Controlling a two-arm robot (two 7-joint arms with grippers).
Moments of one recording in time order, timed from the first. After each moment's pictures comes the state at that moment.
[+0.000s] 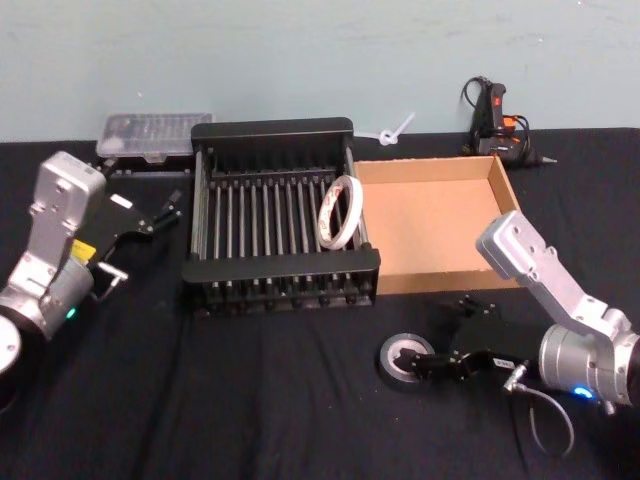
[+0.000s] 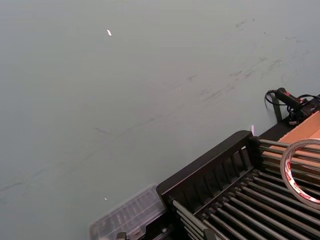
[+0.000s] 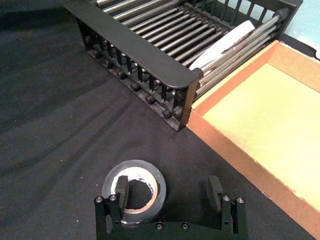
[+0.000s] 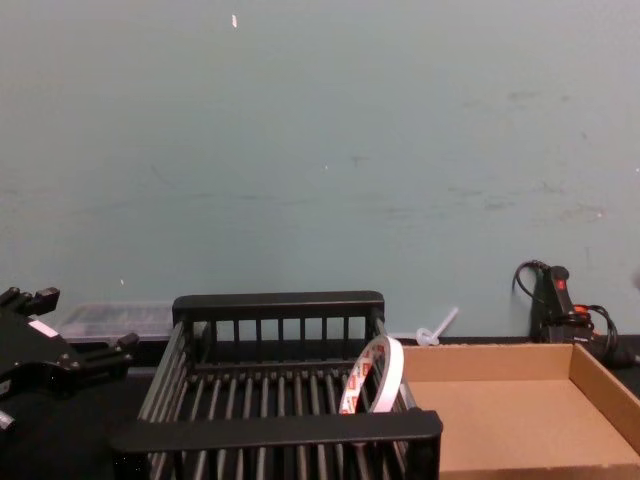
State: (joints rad) left arm -0.20 0.60 0.45 -1.41 -0.25 -0.12 0.03; right arm 0.11 0.63 -0.46 -1.71 0.30 0.46 0.48
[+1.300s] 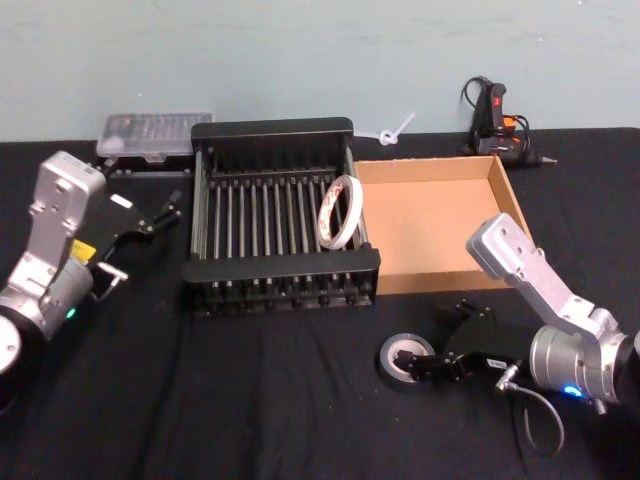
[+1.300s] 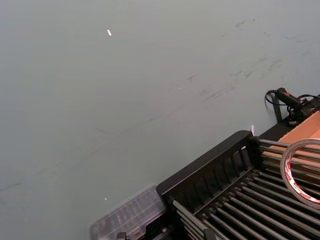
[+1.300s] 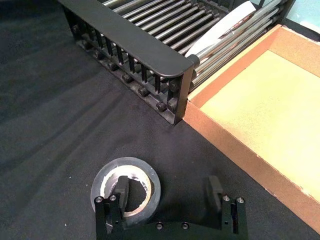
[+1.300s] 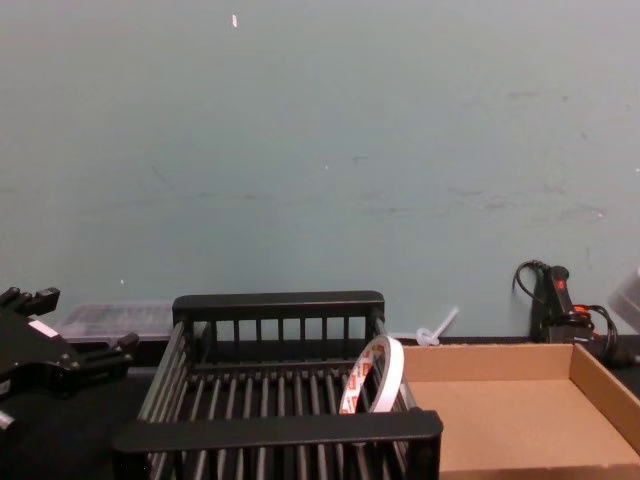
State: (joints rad) left arm -0.20 0.60 0.45 -1.41 -0.25 -0.12 0.03; right arm 0.13 0.60 -0.48 -1.66 0.28 0.48 0.47
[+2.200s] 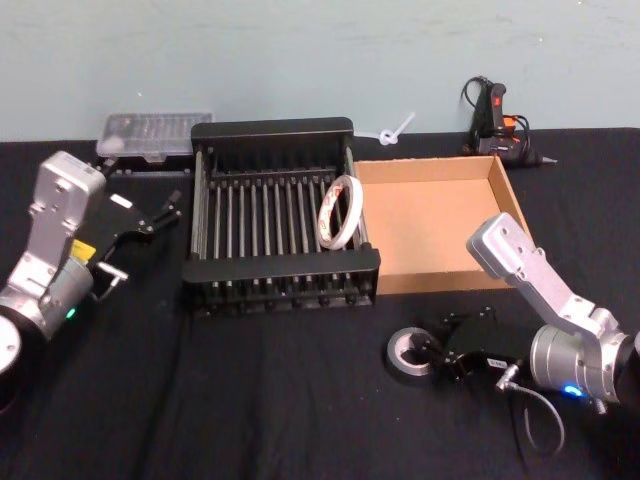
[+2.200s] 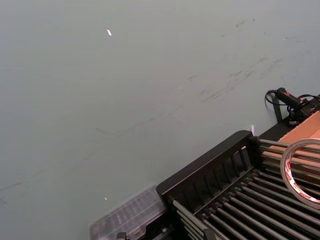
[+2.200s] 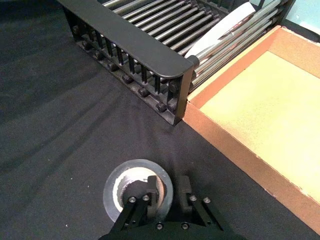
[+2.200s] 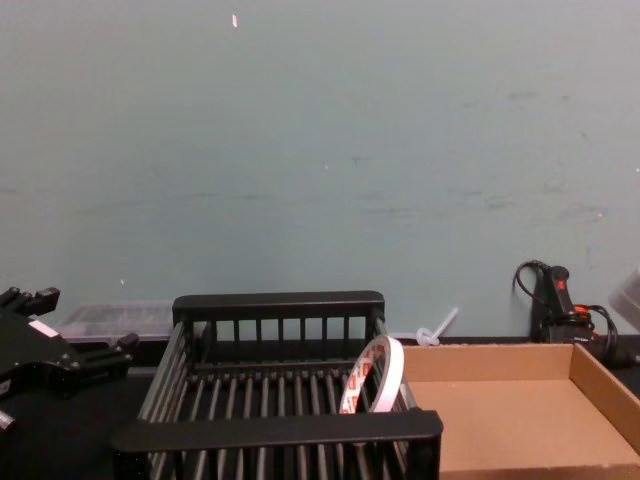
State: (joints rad) left arm -0.20 0.60 0.45 -1.41 -0.25 -0.12 0.03; right arm 0.13 0.60 -0.47 -1.66 0.28 0.47 0.47
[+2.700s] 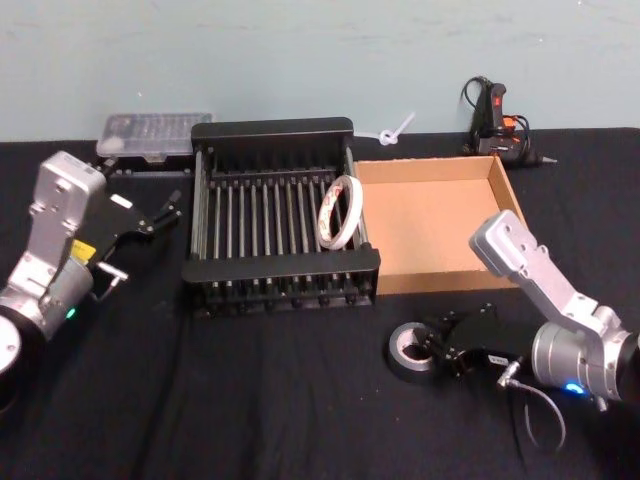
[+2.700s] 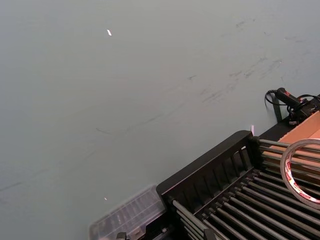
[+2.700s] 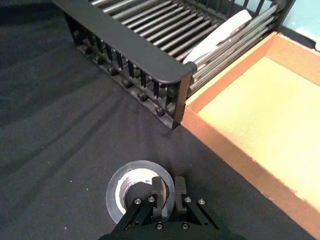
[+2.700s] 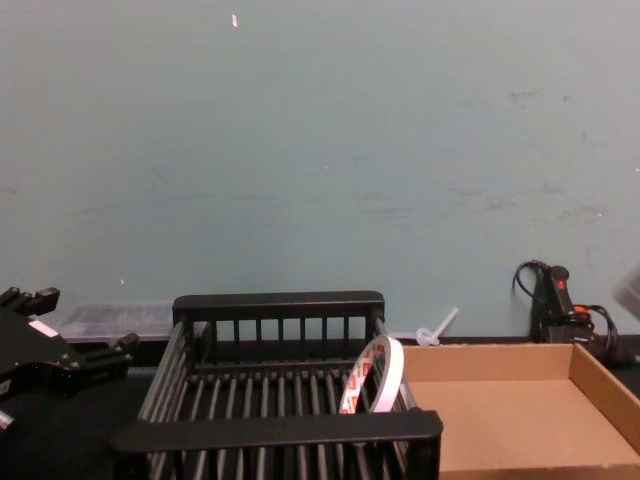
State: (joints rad) left arm -0.20 0.60 0.45 -1.41 -0.25 -0.12 0.03; right arm 0.13 0.60 -0.47 -1.66 0.28 0.46 0.47
